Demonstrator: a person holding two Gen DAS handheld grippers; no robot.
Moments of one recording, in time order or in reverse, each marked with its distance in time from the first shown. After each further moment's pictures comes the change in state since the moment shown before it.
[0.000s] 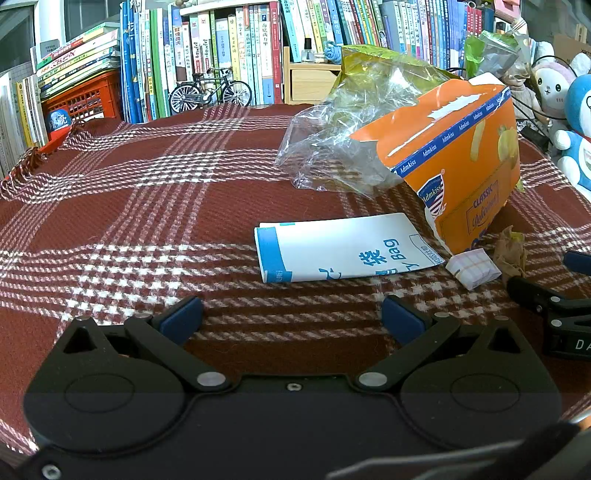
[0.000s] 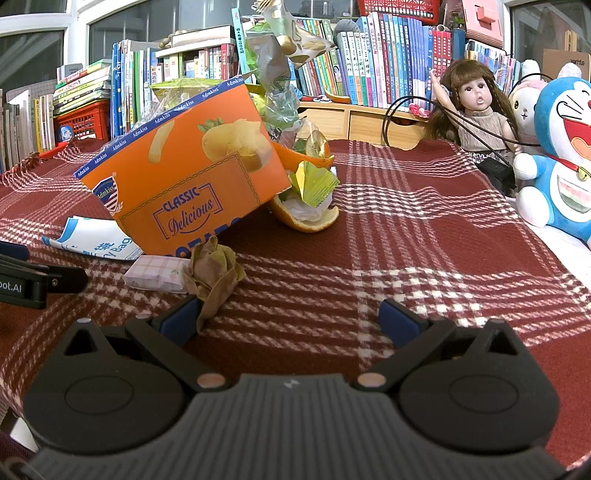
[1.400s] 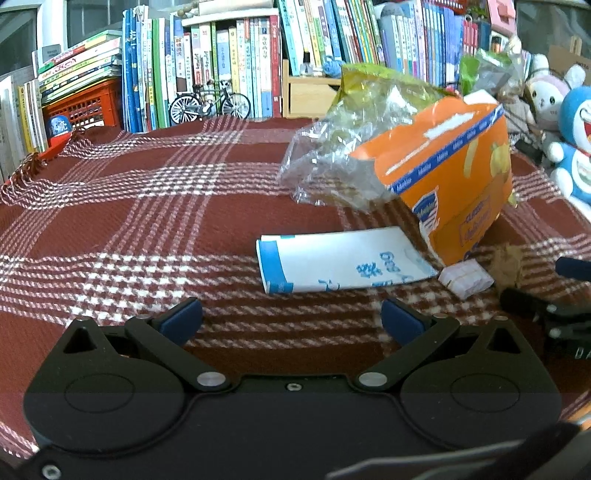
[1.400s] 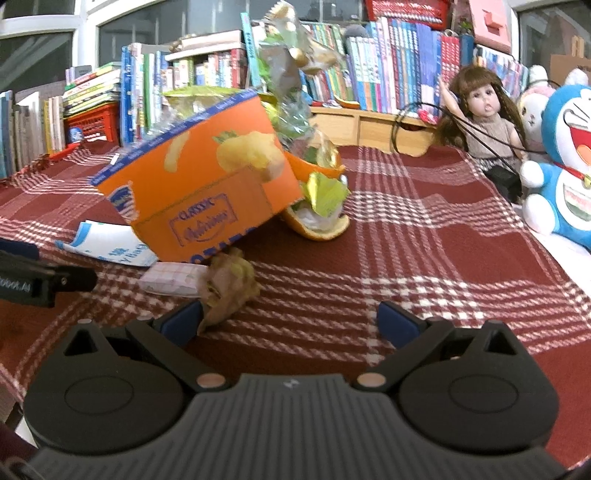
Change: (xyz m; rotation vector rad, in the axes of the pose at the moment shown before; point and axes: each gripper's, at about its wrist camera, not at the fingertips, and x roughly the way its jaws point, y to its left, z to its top) left arm -0.012 0.005 0.003 -0.017 -0.046 -0.025; right arm -0.006 0.004 0.003 -0.022 -0.014 0.033
